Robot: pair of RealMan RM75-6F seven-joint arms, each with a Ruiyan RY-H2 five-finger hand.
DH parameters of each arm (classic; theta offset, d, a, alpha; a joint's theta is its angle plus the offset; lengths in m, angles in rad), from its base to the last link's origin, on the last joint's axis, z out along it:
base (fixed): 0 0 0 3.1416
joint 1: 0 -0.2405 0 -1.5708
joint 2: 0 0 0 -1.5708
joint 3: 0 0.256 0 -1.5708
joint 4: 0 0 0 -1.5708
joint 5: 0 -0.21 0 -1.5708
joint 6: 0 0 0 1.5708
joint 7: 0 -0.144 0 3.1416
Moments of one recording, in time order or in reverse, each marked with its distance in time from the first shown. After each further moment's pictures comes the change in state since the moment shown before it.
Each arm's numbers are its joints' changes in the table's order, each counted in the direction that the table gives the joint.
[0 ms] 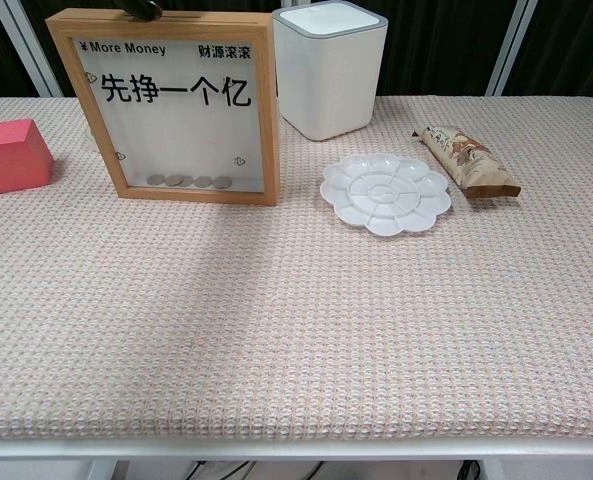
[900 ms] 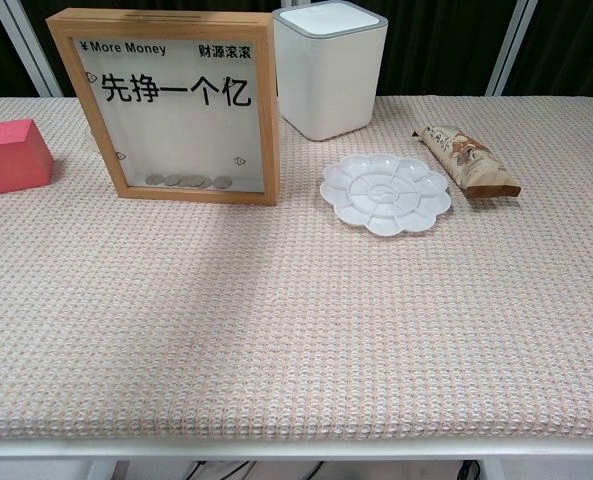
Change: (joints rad) left arm -0.031 -0.055 -0.018 -0.079 -0.106 -0.067 0.121; right arm -0.001 -0.008 0.003 -0.005 0.002 -0.004 -0.007
